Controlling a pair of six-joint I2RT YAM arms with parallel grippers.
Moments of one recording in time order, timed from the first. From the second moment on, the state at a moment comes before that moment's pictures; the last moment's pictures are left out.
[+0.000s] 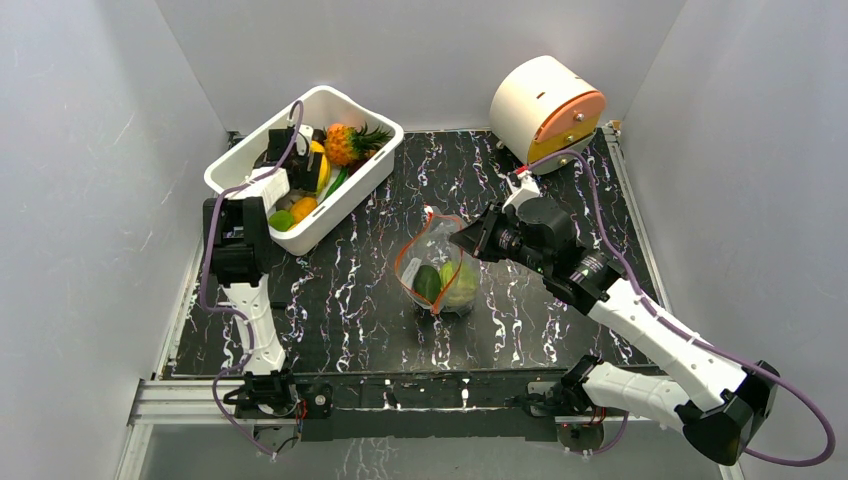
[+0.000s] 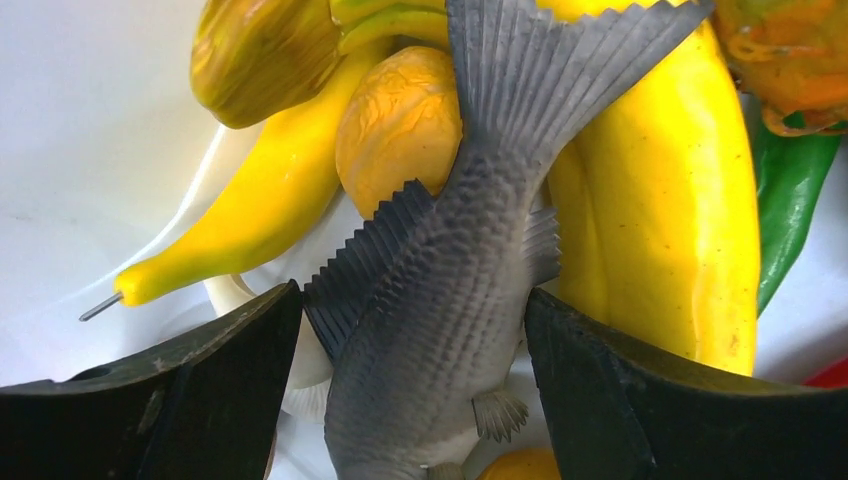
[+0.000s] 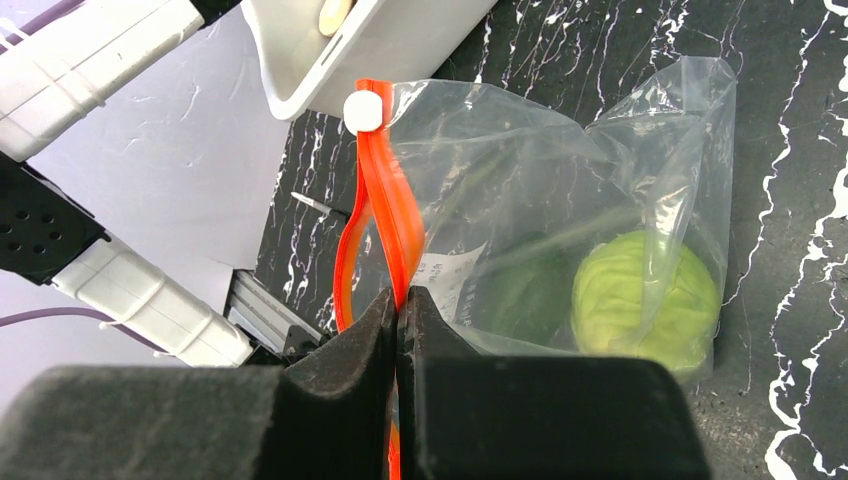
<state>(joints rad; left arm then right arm) 0.01 2.14 1.58 -0.22 -0.15 0.27 0.70 0.99 0.97 -0.33 -0.05 0.79</state>
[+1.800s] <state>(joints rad) -0.04 1.38 1.38 -0.44 0.24 -0.24 0.70 0.98 0.92 -0.28 -0.06 0.82</state>
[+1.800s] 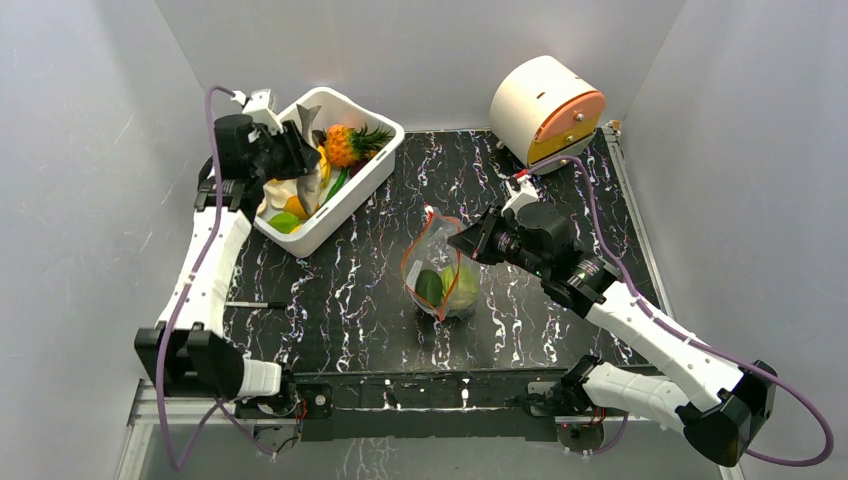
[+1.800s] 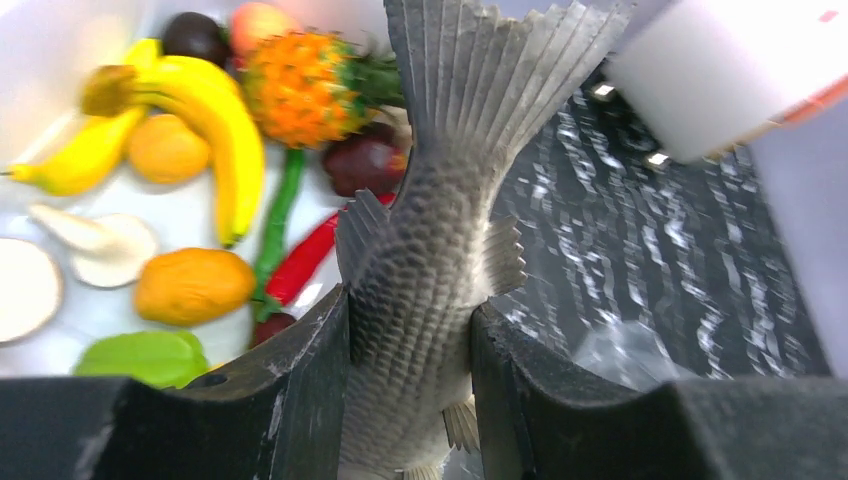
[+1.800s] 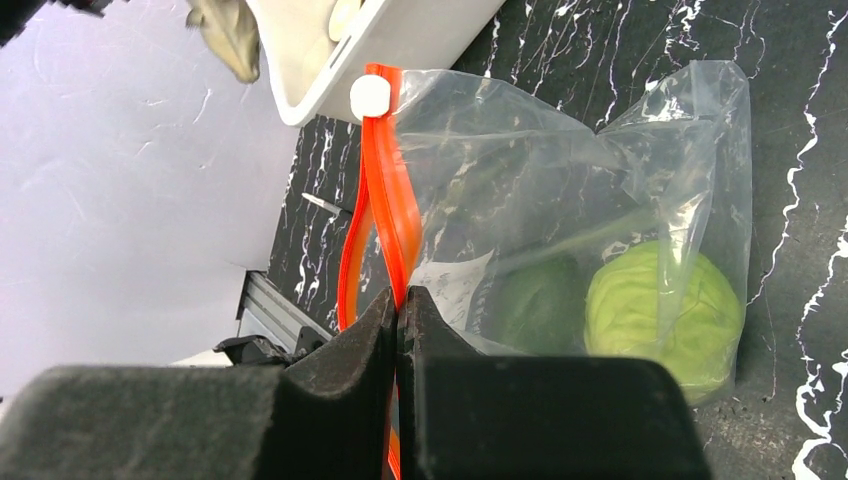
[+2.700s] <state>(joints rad) -0.21 1.16 0.80 0.81 0.93 -1.01 0.70 0.98 0.92 -0.24 -0.16 0.98</state>
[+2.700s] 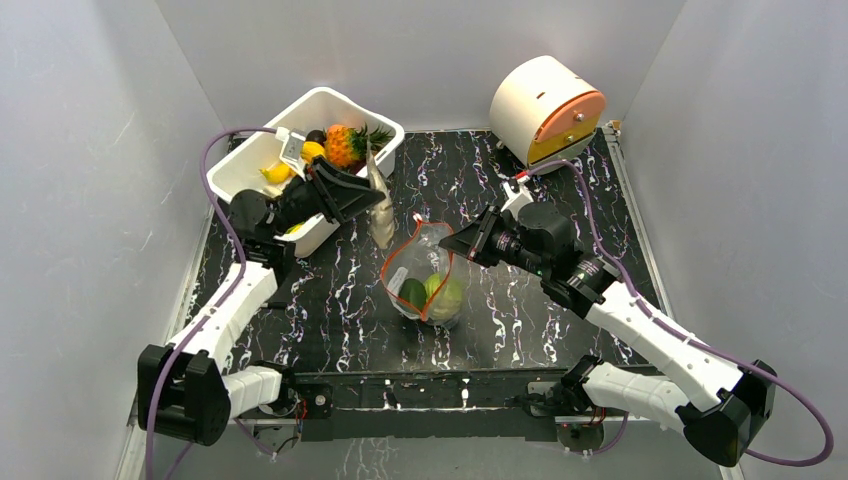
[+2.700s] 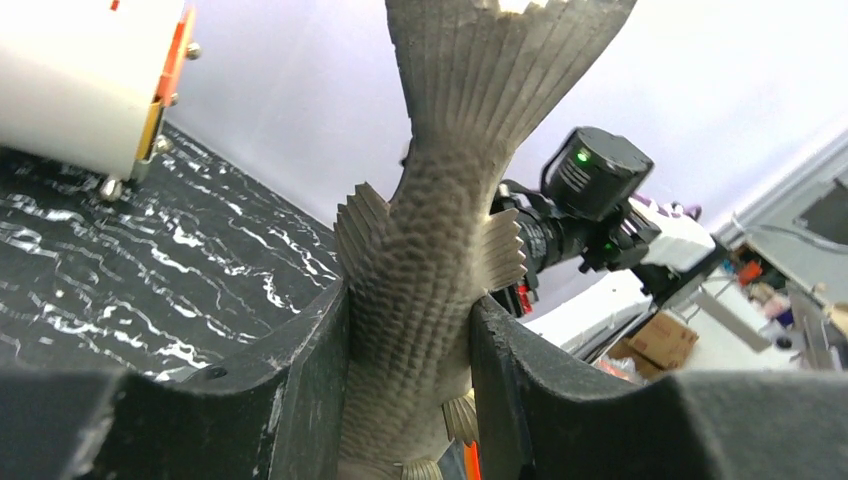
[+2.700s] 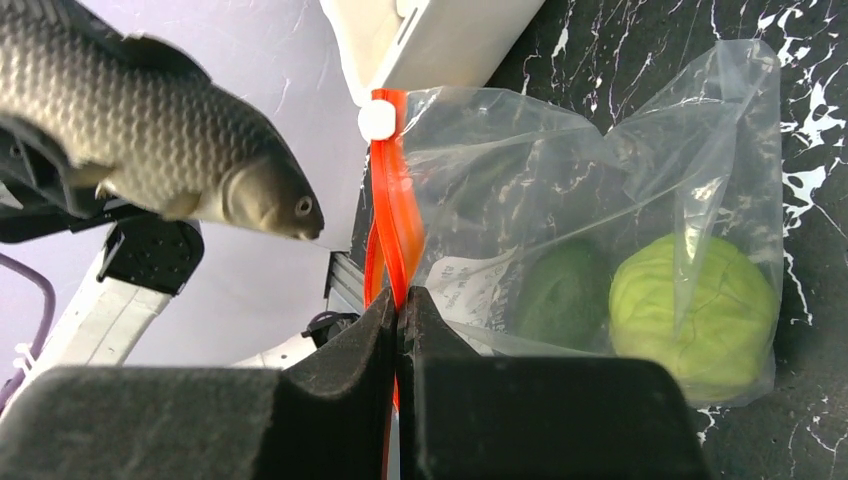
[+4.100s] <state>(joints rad) -0.55 1.16 0.57 0.79 0.93 -0.37 0.70 1.00 0.88 -0.17 -0.18 1.04</state>
